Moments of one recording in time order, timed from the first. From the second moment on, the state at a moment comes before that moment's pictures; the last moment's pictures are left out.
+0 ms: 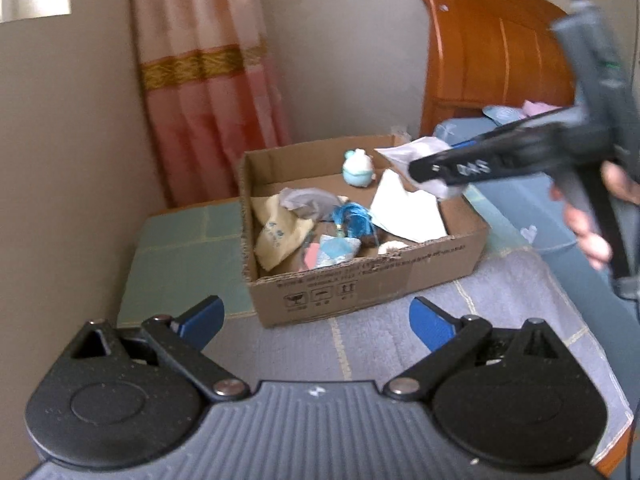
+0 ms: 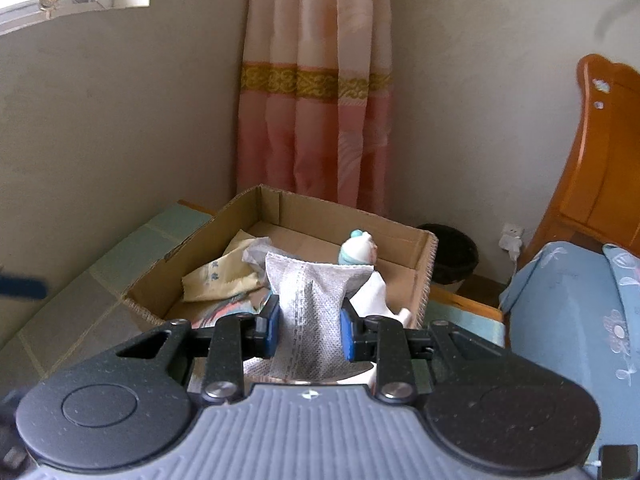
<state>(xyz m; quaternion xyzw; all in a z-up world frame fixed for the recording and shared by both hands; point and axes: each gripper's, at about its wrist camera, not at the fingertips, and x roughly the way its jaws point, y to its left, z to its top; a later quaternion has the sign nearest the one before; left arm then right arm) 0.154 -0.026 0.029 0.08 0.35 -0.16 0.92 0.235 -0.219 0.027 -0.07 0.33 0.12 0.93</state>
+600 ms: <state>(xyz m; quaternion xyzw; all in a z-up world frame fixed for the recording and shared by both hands) 0.127 -0.012 0.025 0.10 0.30 -0.08 0.95 0.345 -0.202 0.006 -0.05 0.36 0.09 0.93</state>
